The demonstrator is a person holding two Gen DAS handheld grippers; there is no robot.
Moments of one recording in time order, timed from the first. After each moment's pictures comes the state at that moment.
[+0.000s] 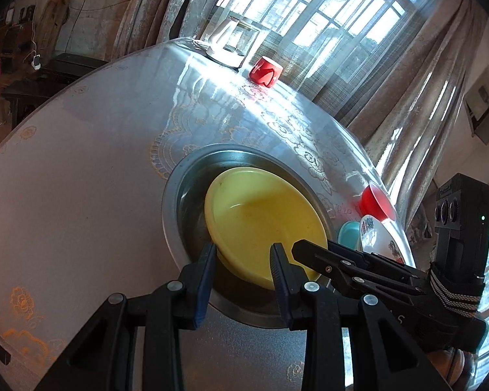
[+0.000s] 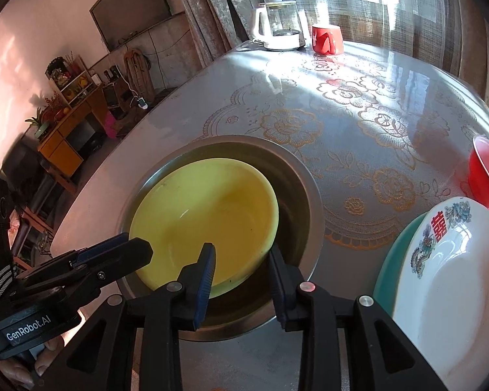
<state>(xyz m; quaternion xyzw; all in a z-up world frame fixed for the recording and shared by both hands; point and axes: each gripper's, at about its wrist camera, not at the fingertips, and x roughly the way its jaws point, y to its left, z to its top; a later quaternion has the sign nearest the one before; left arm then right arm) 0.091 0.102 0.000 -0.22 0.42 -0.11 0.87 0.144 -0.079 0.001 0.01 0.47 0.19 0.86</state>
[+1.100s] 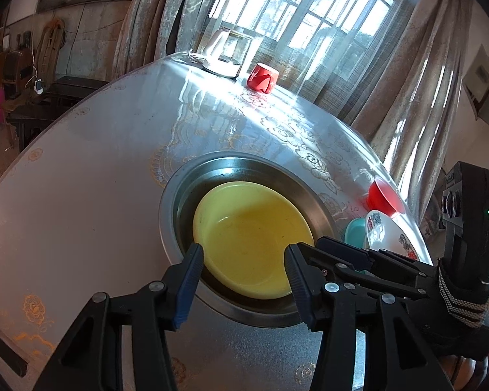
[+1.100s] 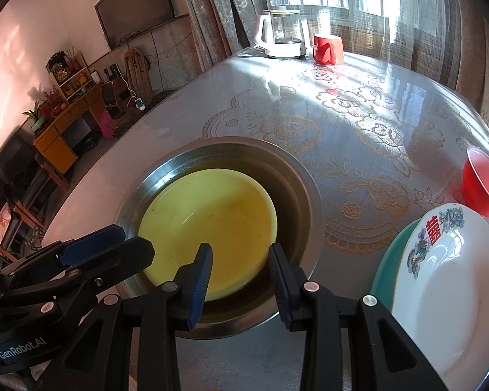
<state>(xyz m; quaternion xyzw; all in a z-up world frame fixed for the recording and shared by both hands) 0.086 0.088 0.007 -0.17 0.40 -0.10 0.90 0.133 -0.073 0.001 -0.01 0.45 0.18 0.87</state>
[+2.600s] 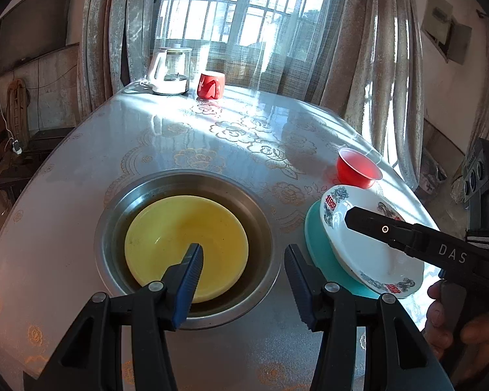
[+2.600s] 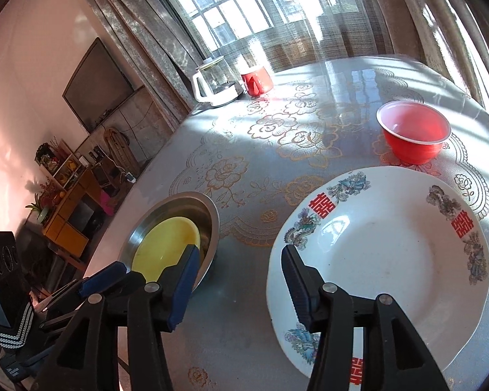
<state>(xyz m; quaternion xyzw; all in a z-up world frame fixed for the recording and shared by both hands) 0.077 0.010 0.032 -0.05 0.38 -0.14 0.91 0.097 -0.199 0.031 0.17 0.38 0.12 0.90</state>
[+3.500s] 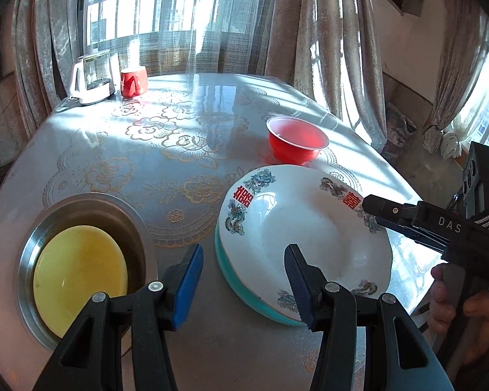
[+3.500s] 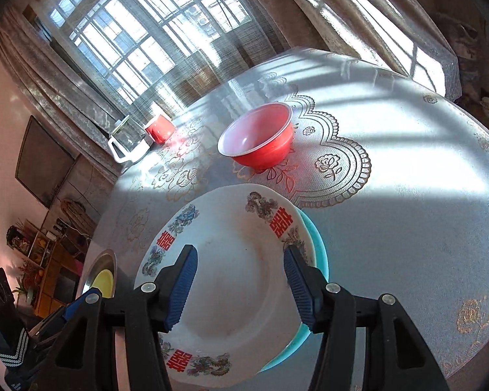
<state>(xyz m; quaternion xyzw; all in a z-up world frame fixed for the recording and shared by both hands) 0.101 -0.095 0.032 0.02 0.40 -0.24 0.88 0.061 -0.340 0.012 0.28 0.36 -0.02 0.89</state>
